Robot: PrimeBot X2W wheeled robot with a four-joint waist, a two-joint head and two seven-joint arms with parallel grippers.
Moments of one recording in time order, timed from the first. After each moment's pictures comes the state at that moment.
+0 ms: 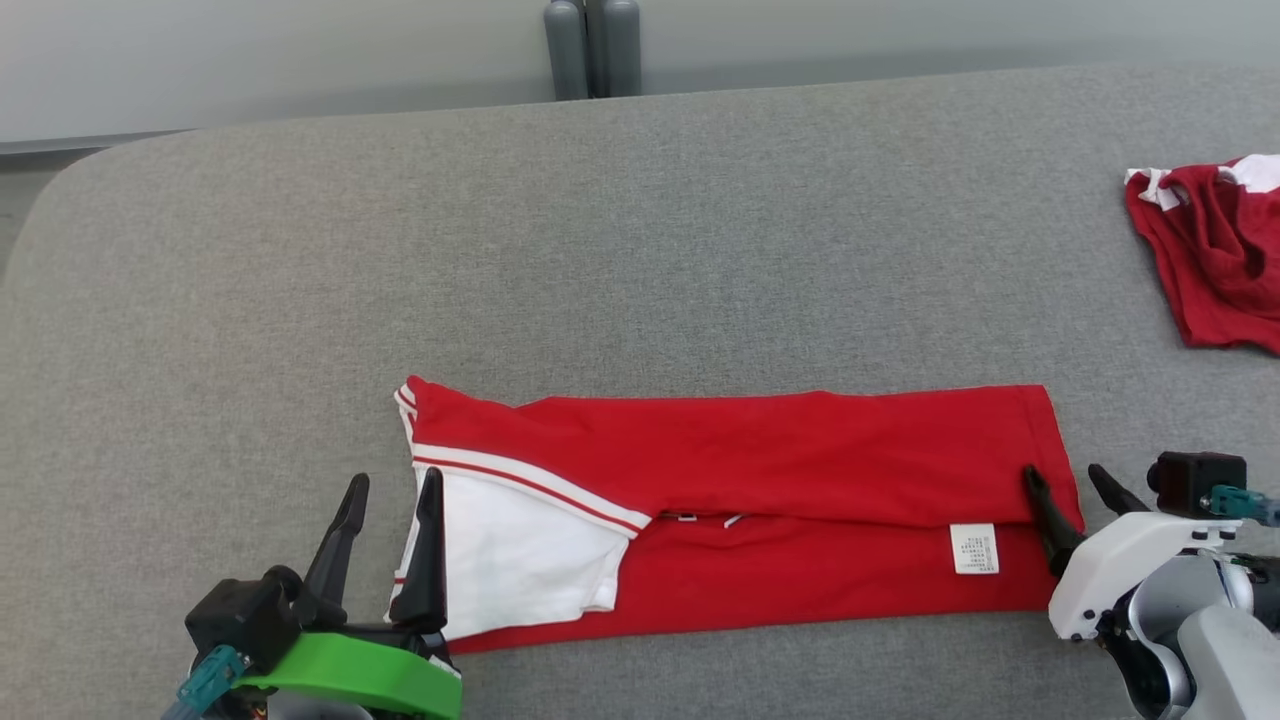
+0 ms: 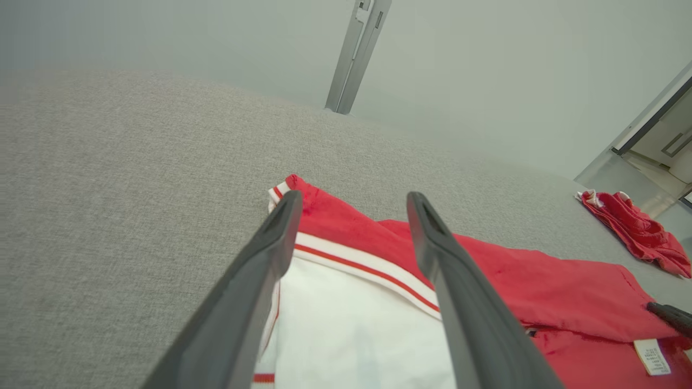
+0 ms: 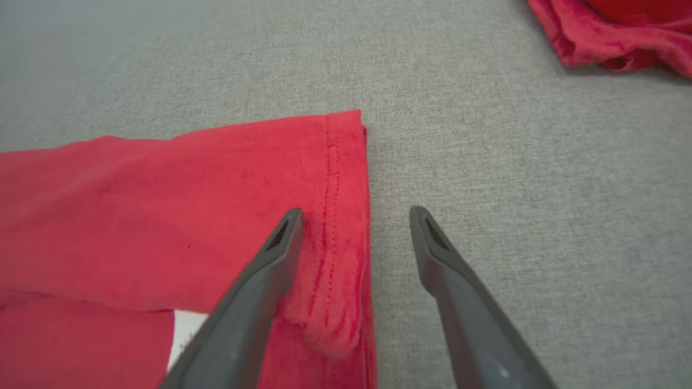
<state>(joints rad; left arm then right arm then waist) -0.02 0.25 -0.37 0.07 -0.65 0.06 -0.26 -0.19 -0.29 0.09 0.45 0.44 0.13 0.02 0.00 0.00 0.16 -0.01</state>
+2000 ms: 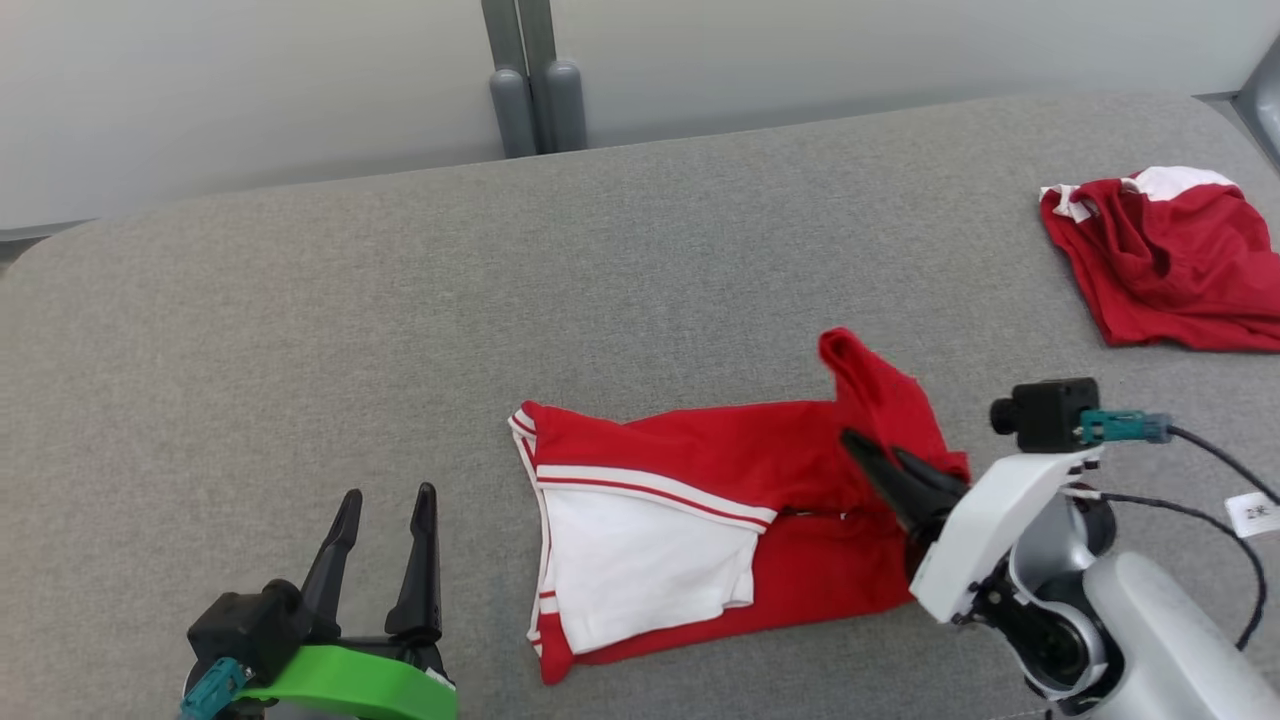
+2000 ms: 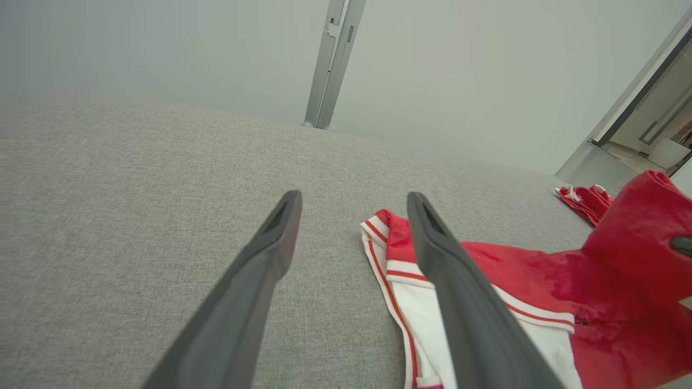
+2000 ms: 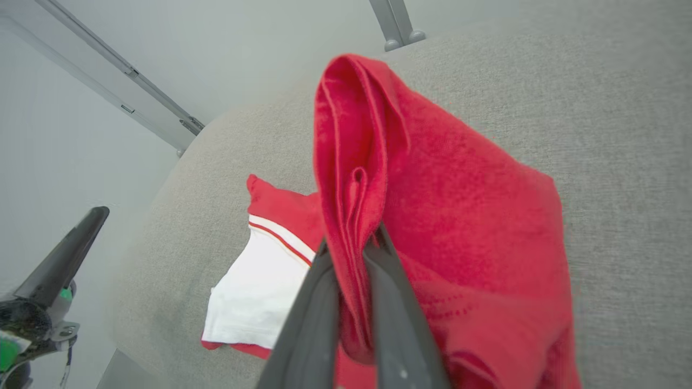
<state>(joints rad) 0.00 0.21 -0.31 0.12 -0.58 0.02 -0.26 -0.22 -0.32 0.35 0.05 0.82 0.13 0.29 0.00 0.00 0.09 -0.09</state>
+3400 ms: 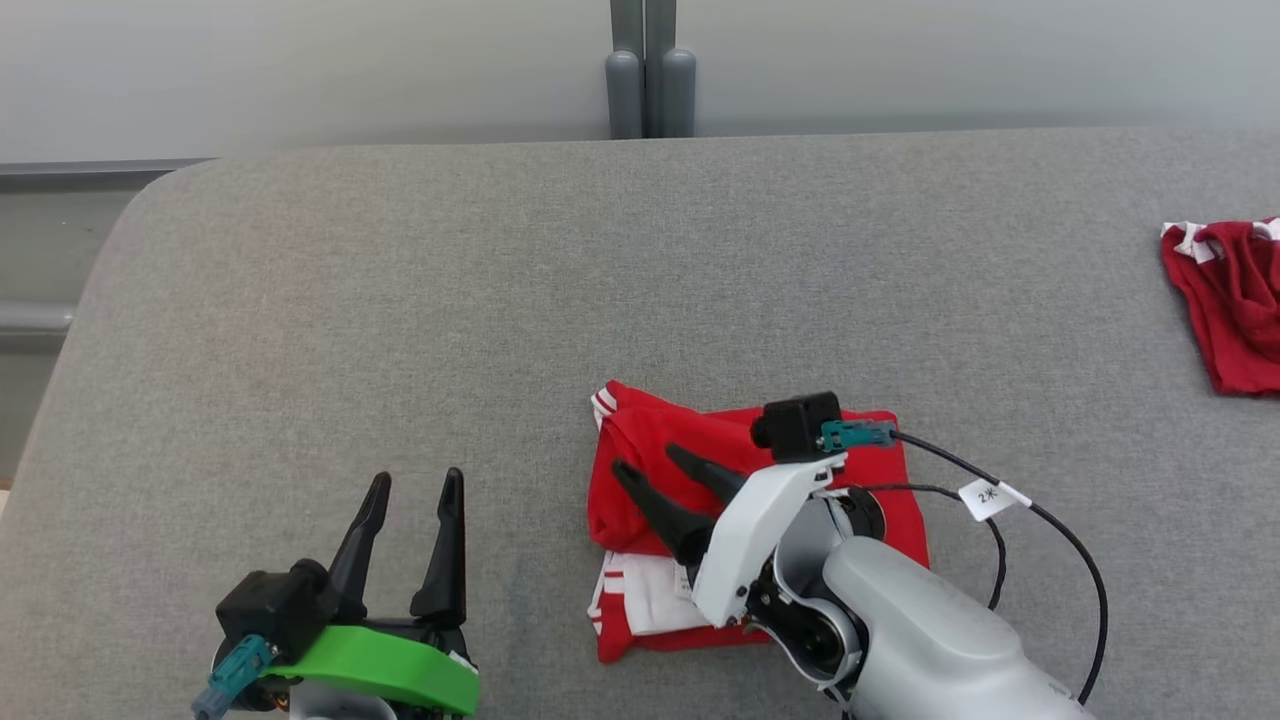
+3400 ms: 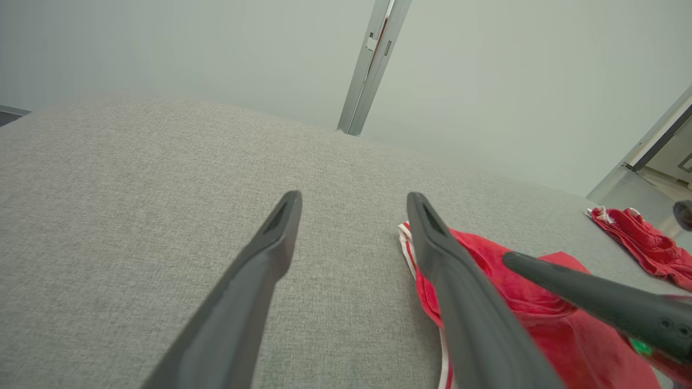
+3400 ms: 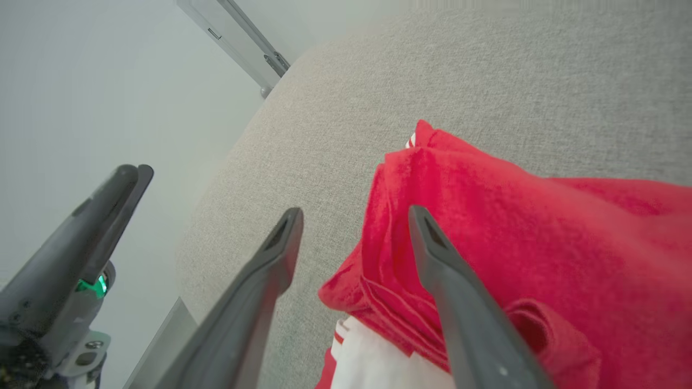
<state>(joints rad) -0.05 0.18 -0.33 0.16 -0.57 -0.01 -0.26 -0.53 -0.05 0.78 0.58 0.91 0.13 0.00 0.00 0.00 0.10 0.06</state>
